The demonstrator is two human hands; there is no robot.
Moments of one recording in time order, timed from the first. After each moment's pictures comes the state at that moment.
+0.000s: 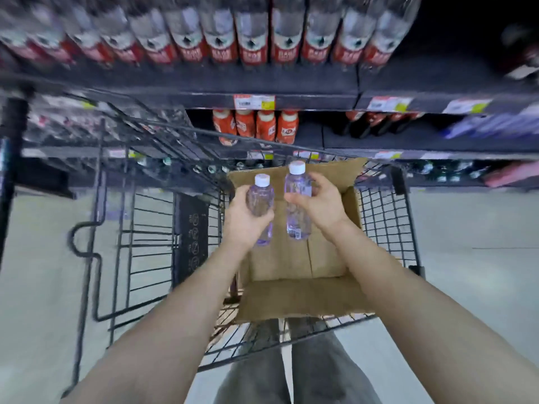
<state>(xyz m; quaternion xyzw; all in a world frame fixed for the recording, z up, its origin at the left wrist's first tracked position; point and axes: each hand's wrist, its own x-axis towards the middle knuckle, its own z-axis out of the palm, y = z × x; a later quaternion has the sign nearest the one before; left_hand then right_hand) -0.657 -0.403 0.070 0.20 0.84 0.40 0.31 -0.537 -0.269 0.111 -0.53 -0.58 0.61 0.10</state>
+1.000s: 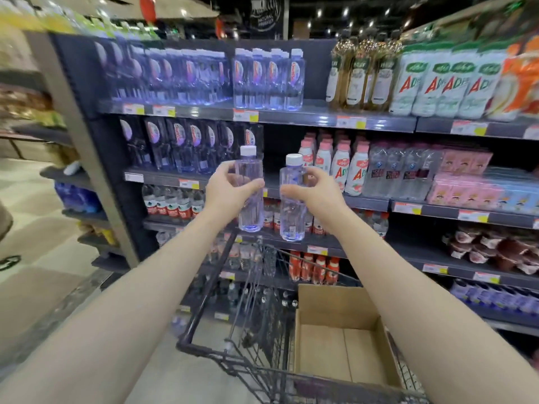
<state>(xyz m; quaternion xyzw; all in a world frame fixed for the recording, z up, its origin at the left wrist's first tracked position) -0.695 -0.677 0.567 0.28 0.74 0.62 0.02 -0.549 -0.525 0.582 -0.22 -0.76 0.55 0.28</state>
